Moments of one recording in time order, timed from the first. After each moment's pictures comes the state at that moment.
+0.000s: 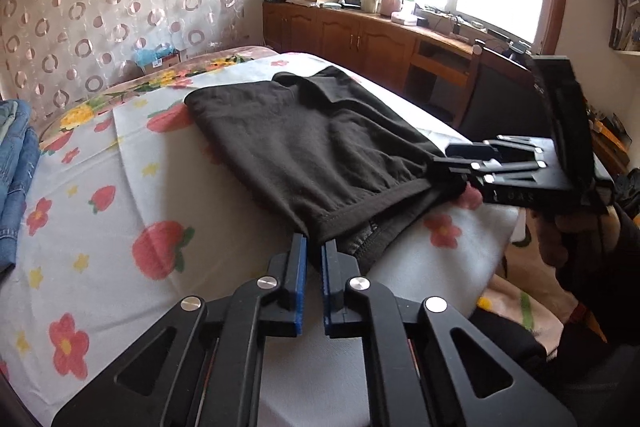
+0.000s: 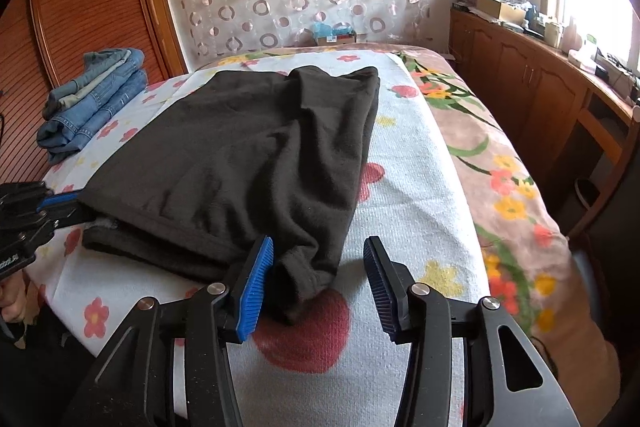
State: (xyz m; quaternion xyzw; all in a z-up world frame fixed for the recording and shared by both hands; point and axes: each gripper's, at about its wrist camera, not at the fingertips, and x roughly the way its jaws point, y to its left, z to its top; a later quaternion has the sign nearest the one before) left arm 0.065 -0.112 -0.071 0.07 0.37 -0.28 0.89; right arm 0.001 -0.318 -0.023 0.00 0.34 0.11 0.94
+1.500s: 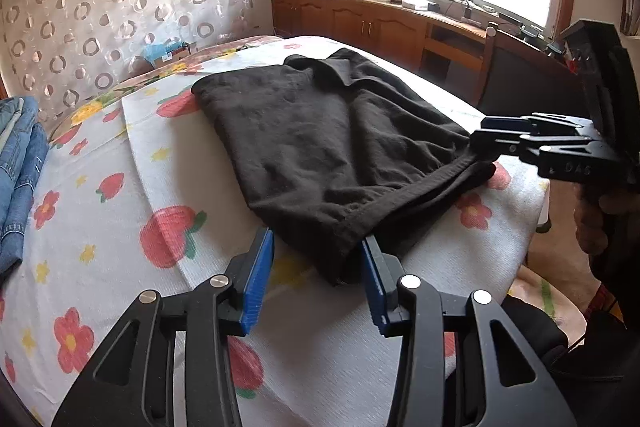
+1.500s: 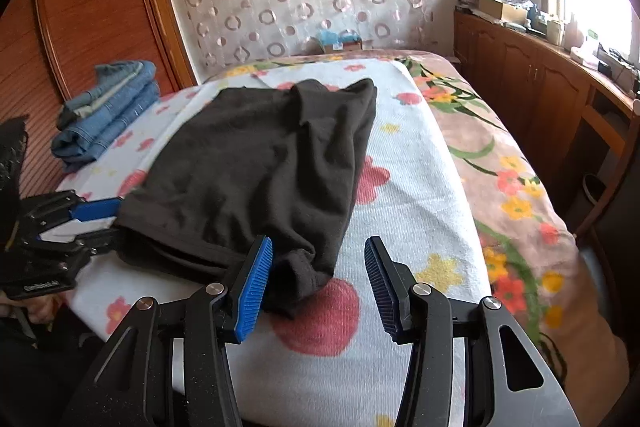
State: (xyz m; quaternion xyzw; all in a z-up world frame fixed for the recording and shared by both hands) left arm 0.076 -0.114 -0.086 0.10 0.38 -0.25 0.89; right arm -0.013 -0.321 -0.016 0.02 0.32 0.12 0.94
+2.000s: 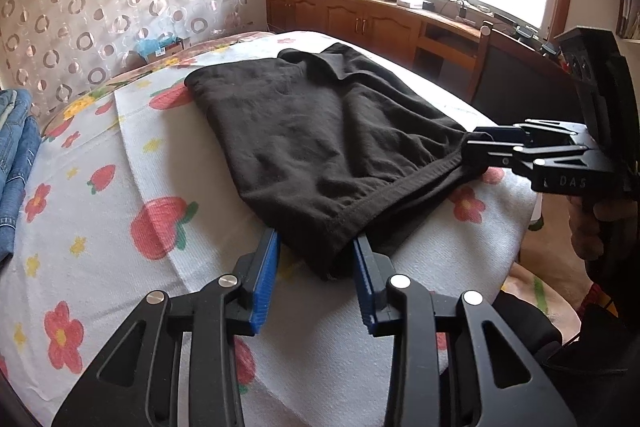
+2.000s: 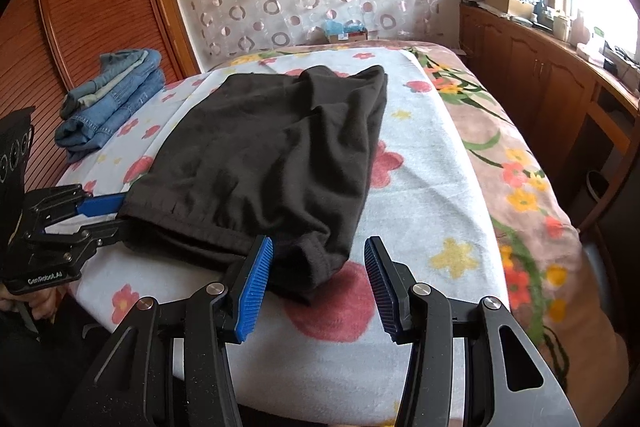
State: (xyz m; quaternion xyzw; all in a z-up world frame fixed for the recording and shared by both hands) left arm 0.074 -0.114 -0.088 0.09 0.39 -0.26 0.88; right arm -0.012 -0.310 -0.022 0.01 0.35 0.13 0.93
